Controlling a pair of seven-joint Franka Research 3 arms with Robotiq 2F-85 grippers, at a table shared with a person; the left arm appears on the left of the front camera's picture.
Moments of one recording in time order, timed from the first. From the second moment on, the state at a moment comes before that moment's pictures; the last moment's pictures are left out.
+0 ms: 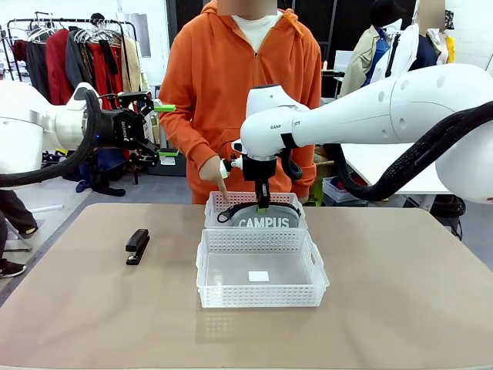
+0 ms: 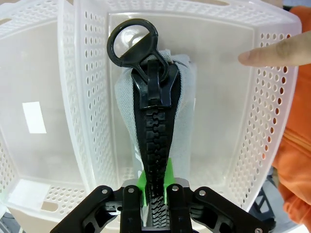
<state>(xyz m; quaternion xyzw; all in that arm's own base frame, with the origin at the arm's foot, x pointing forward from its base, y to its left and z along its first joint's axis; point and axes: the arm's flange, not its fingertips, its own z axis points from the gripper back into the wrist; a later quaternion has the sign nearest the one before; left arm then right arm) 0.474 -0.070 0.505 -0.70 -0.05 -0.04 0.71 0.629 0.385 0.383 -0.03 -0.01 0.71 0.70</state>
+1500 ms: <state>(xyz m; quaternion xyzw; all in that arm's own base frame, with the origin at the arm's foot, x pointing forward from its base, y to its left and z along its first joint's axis) 0.474 -0.070 0.505 -0.70 -0.05 -0.04 0.71 0.639 0.369 0.405 0.01 -0.04 0.67 0.74</state>
